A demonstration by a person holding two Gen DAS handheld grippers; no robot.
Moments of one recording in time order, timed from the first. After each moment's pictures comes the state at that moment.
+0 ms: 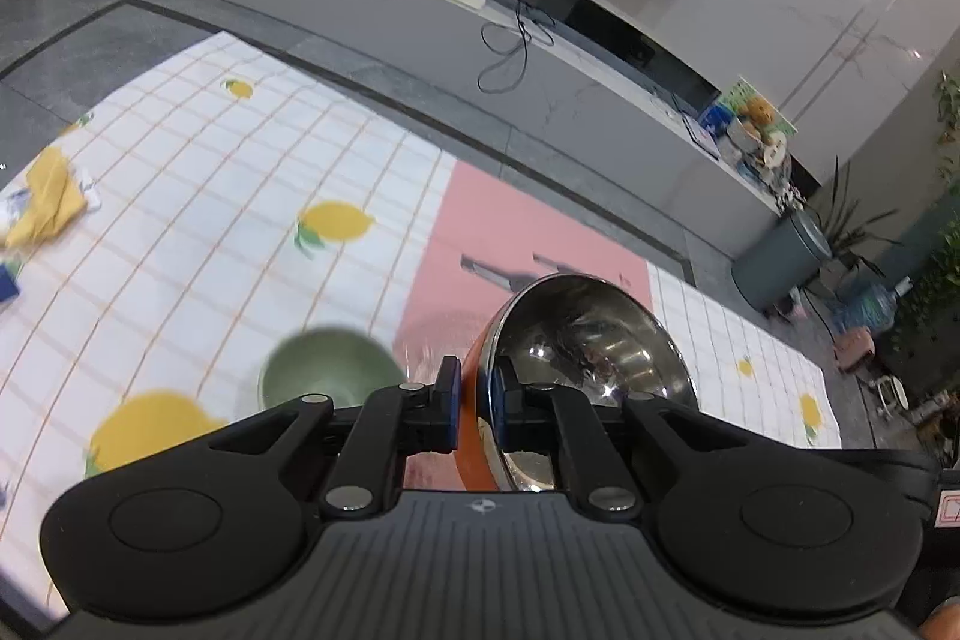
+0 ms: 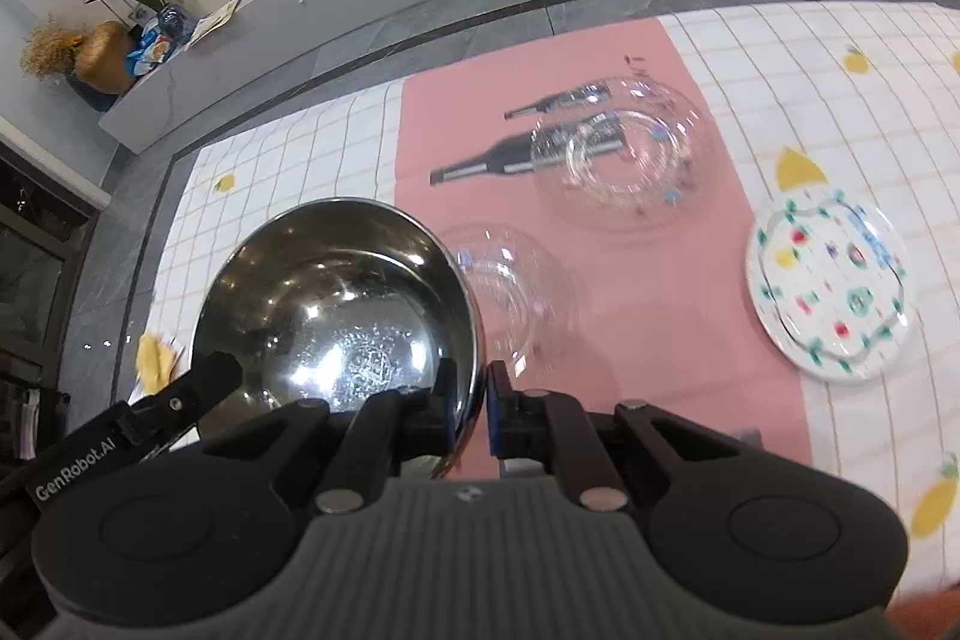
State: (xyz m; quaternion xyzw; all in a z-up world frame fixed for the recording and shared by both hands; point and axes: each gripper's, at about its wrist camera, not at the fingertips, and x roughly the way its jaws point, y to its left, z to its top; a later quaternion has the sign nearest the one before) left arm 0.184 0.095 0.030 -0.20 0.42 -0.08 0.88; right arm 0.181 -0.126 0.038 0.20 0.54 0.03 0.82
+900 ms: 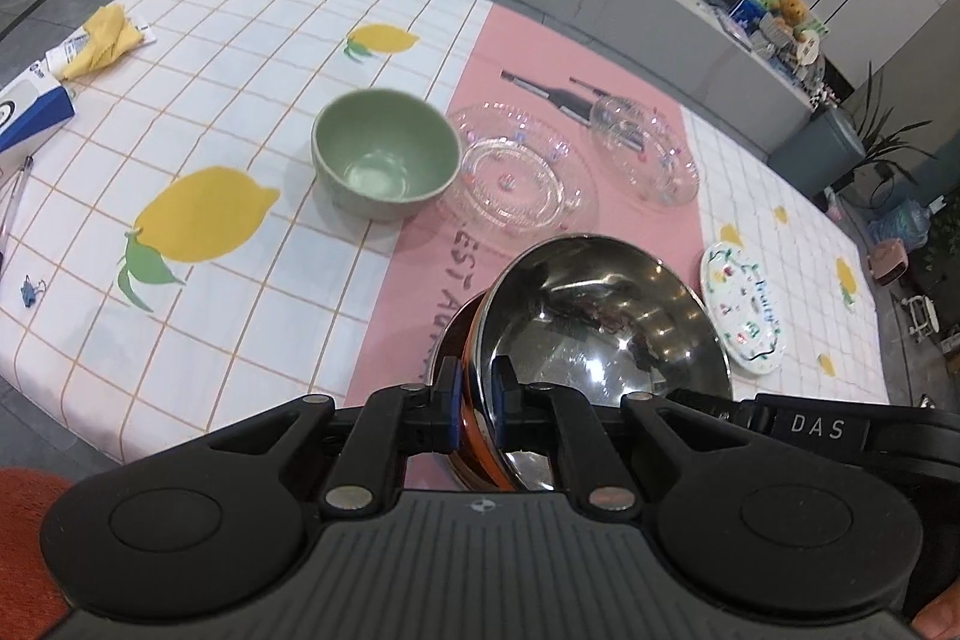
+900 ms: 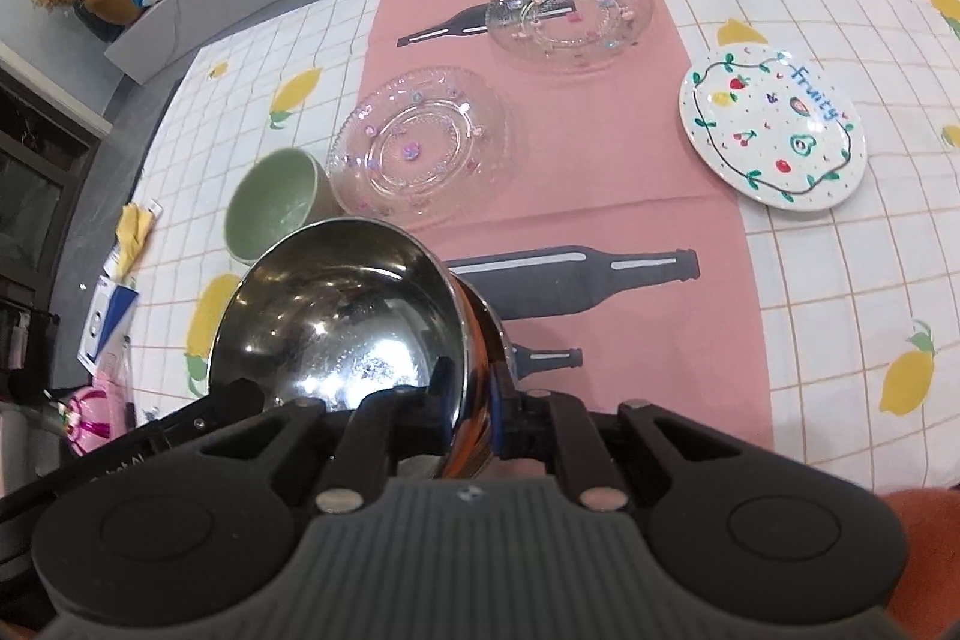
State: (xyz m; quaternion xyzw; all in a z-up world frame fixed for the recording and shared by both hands) left arm 0.102 0.078 -0.020 -0.17 0.51 -0.06 0.84; right arm 0.085 -0.144 0.000 0.16 0.57 0.06 0.80
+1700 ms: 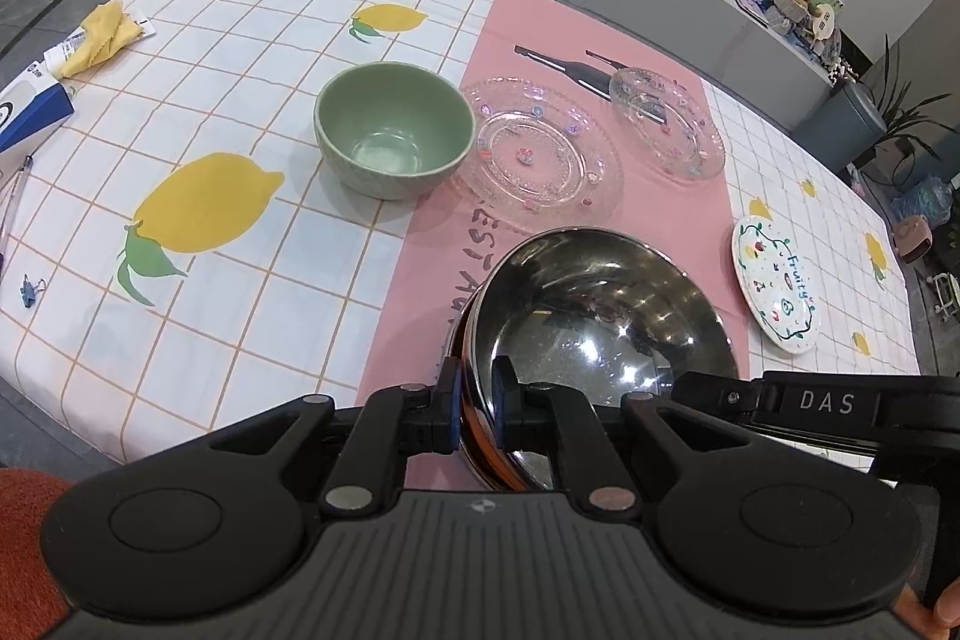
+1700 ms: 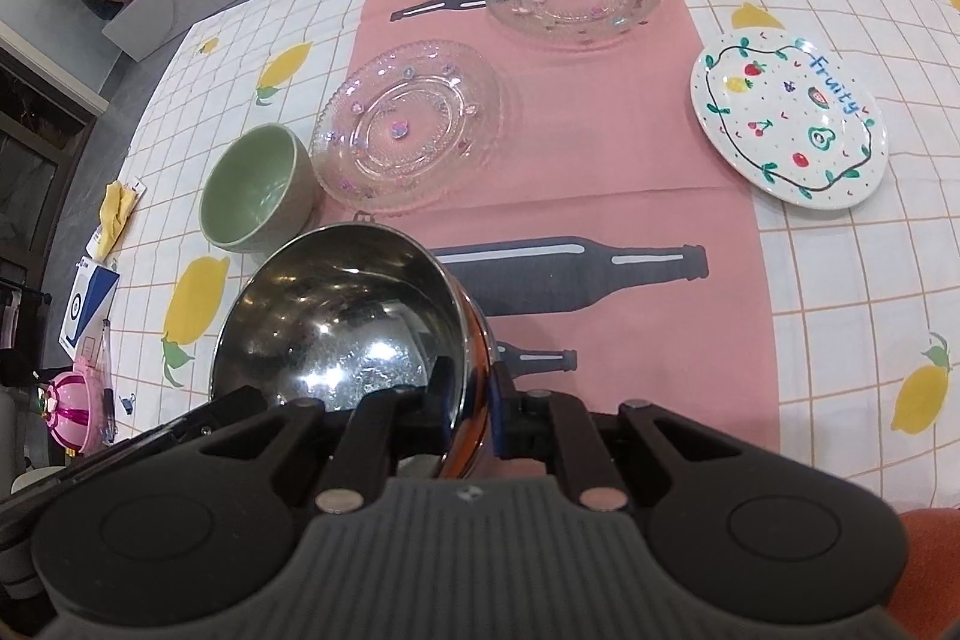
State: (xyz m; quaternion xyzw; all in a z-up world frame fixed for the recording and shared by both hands) left arm 0.104 0.070 -0.035 -0.14 0.52 -0.05 0.84; right arm 0.095 -0.144 -0.021 0.15 0.59 0.06 0.79
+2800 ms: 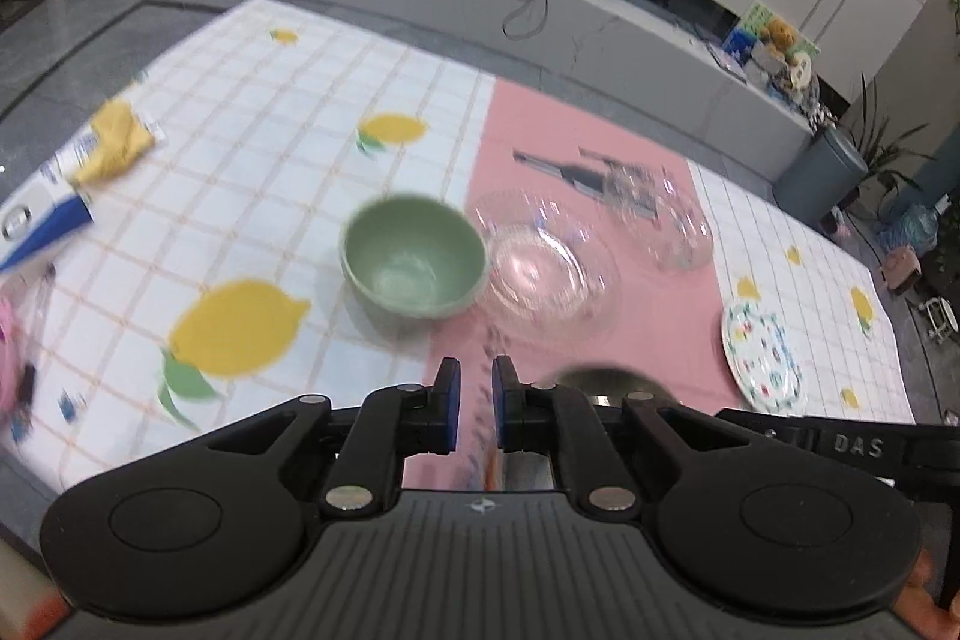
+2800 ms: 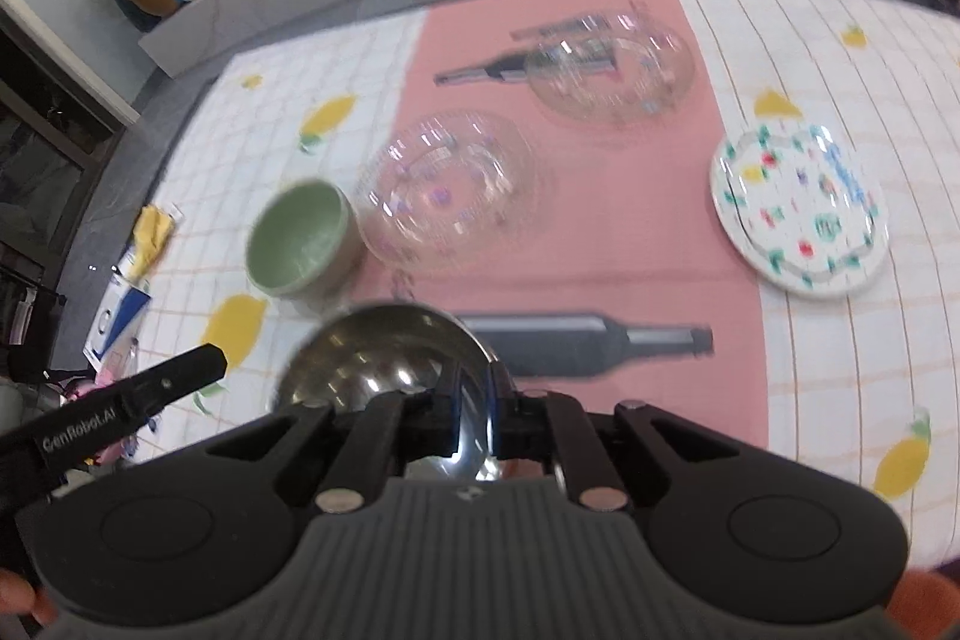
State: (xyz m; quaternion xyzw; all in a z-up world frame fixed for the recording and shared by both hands) left arm 0.125 0.101 0.008 -0.13 0.45 -0.05 0.88; right arm 0.105 -0.138 0.016 0.13 0.54 0.10 0.83
